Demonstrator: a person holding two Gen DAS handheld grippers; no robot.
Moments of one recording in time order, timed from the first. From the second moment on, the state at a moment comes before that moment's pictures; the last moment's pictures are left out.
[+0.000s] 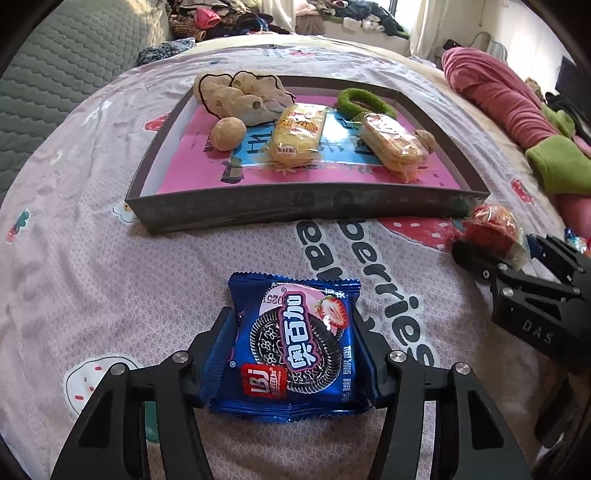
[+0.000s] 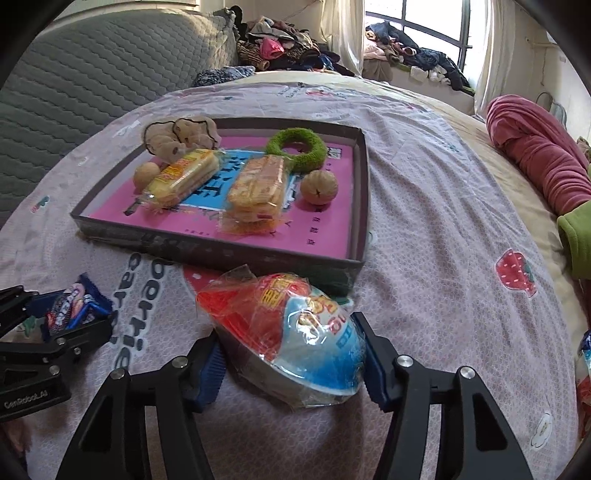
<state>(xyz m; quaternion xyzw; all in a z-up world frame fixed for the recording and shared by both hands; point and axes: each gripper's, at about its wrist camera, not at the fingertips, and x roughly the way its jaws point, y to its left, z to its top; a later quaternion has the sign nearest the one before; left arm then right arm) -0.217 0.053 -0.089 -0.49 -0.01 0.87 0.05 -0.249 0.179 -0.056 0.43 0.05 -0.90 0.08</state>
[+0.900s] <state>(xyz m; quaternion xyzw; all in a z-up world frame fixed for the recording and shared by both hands) -0.187 0.036 -0.028 -0.45 -0.02 0.89 0.05 -0.194 0.157 0.000 0.41 0.04 -0.91 0.10</state>
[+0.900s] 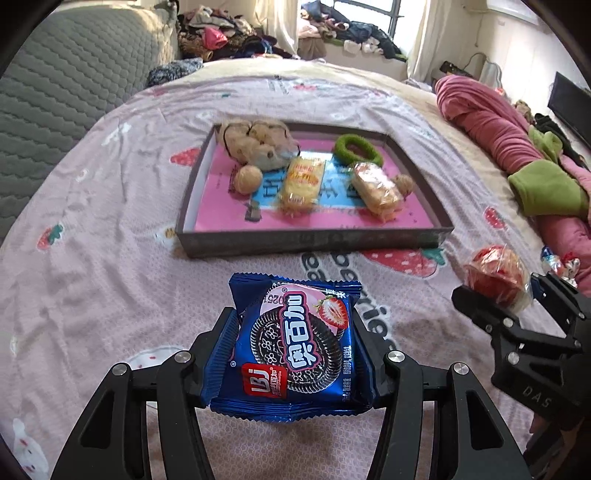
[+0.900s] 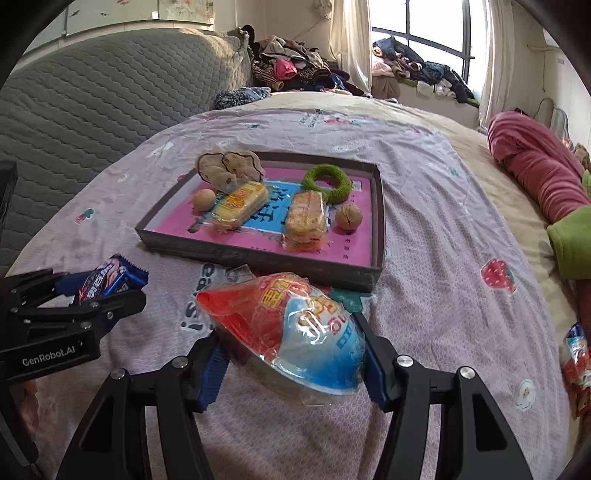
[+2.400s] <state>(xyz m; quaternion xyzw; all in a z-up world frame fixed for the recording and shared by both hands) -0.243 0.004 0.102 -0.36 0.00 0.93 0.04 -0.230 0.121 0.126 0.30 0.05 -0.95 0.09</state>
